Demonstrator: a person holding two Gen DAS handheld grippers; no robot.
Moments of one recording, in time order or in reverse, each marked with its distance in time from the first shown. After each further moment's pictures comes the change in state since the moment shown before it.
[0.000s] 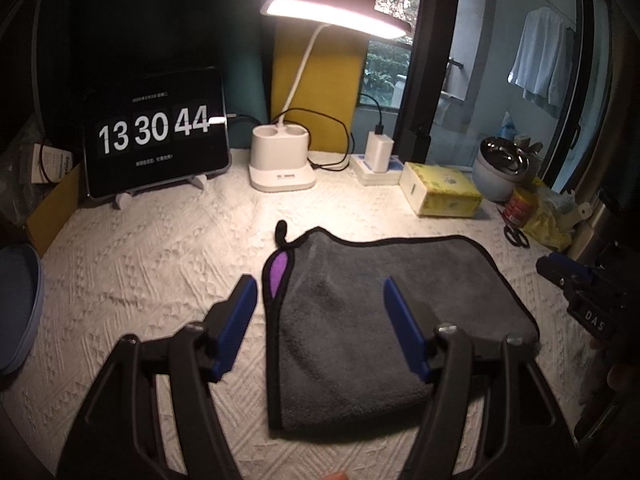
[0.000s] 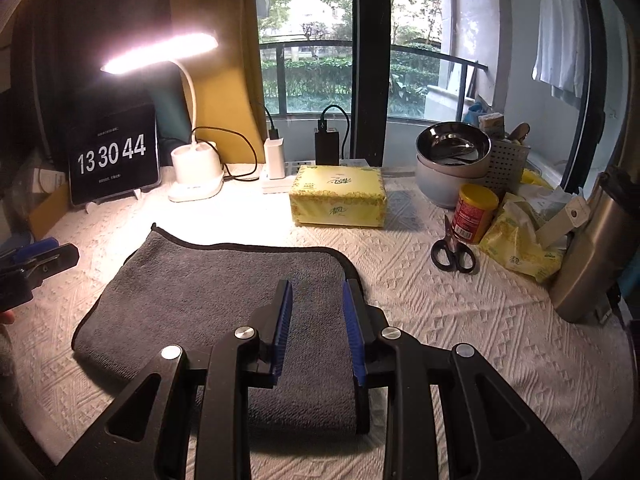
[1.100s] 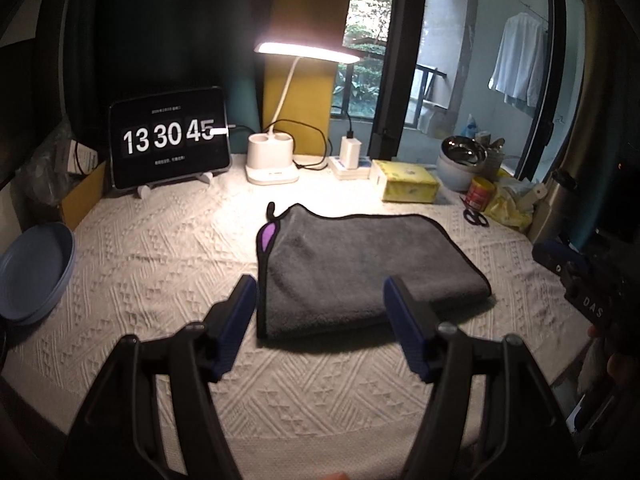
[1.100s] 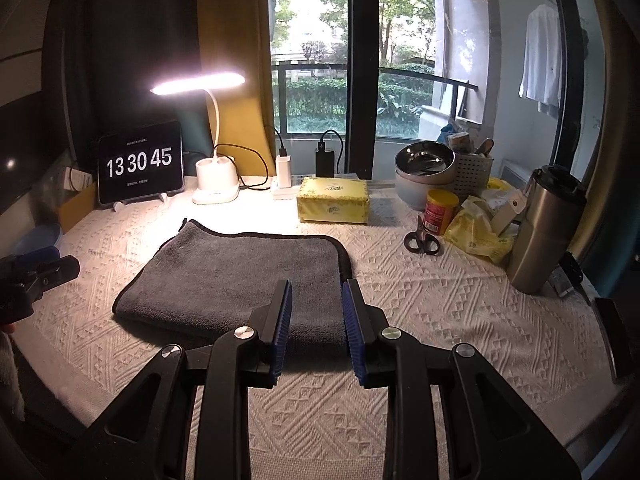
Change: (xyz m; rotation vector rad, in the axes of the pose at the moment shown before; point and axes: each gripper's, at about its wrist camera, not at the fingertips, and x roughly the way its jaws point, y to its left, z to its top) left arm -0.092 -0.021 -0.050 0.027 -0.055 -0.027; right arm -0.096 0.005 -0.039 -0.008 -0.078 -0.014
